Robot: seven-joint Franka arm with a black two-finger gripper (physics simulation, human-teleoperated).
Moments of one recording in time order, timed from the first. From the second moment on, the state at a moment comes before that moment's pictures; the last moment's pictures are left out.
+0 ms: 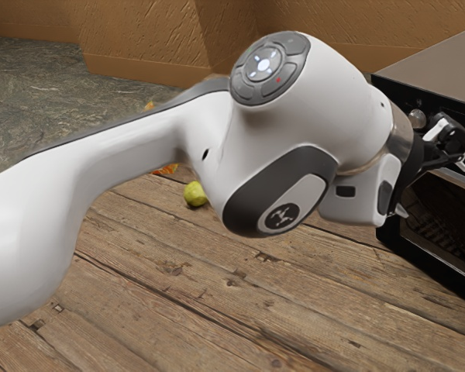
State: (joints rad) arm -0.69 0.16 0.22 -1.55 0.18 2.41 1.69
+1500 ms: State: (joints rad) arm -0.62 0.27 0.22 -1.47 0.02 2.38 1.73
